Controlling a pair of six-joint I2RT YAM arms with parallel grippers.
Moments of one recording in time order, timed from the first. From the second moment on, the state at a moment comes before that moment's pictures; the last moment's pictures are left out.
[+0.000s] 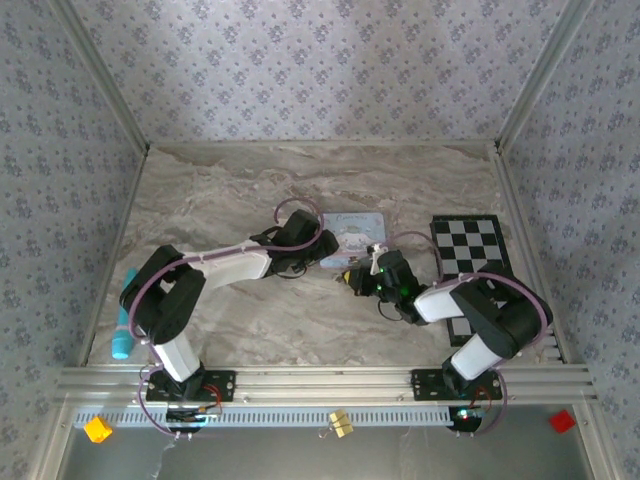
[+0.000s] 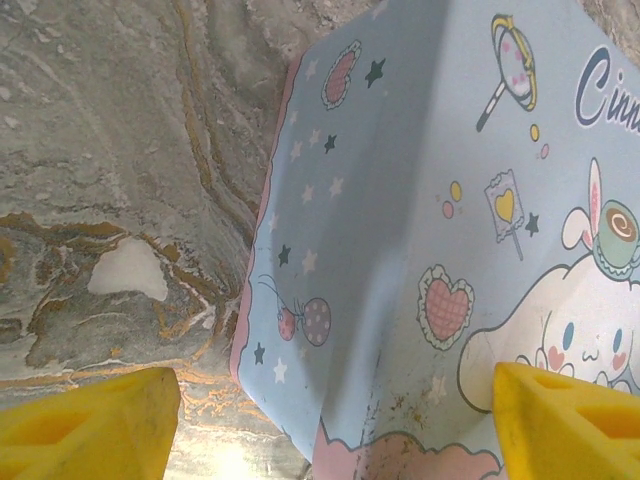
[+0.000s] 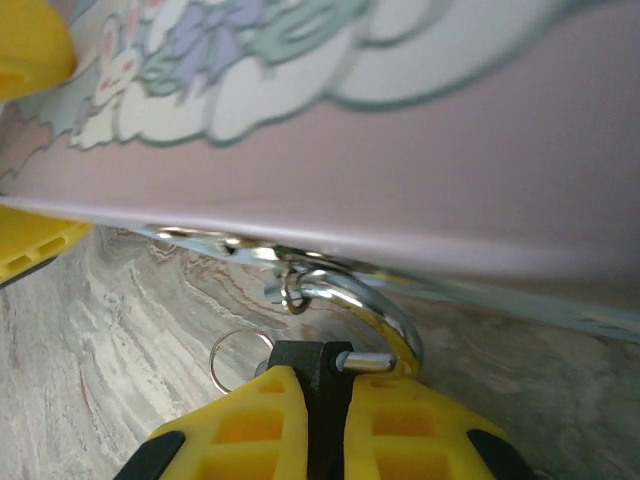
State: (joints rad) left arm -0.78 1.71 1.00 -0.15 -0.02 -1.14; right arm 0.61 1.56 0.34 0.63 -0.16 0.65
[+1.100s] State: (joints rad) left arm -0.81 1.70 1.04 -0.24 -0.08 -1.07; right arm 0.53 1.14 0.29 0.31 -0.17 0.65
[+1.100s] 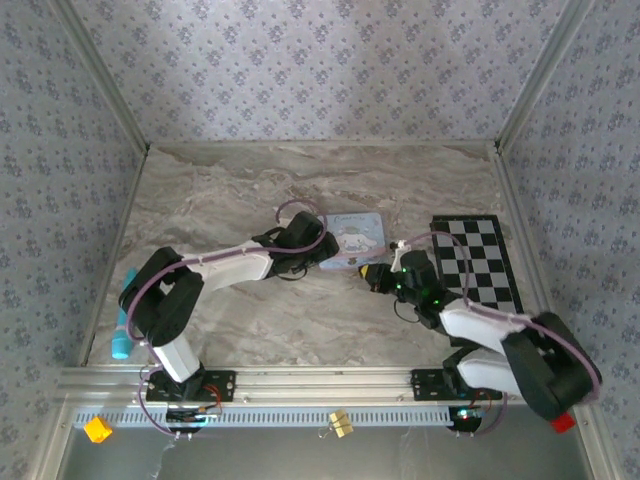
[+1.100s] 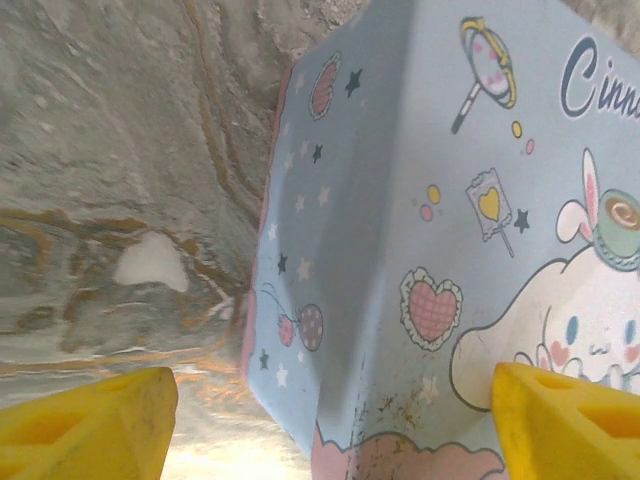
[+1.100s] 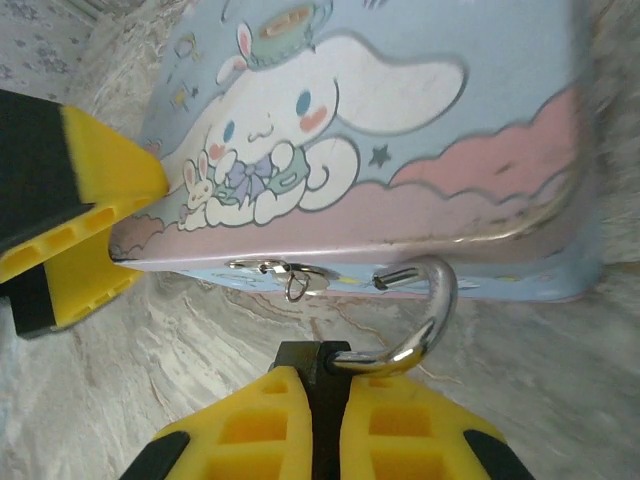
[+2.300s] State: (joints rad) left arm -1.02 1.84 1.43 -0.71 -0.48 -0.27; right arm 0.46 1.01 0.54 -0.72 -0.15 0.54
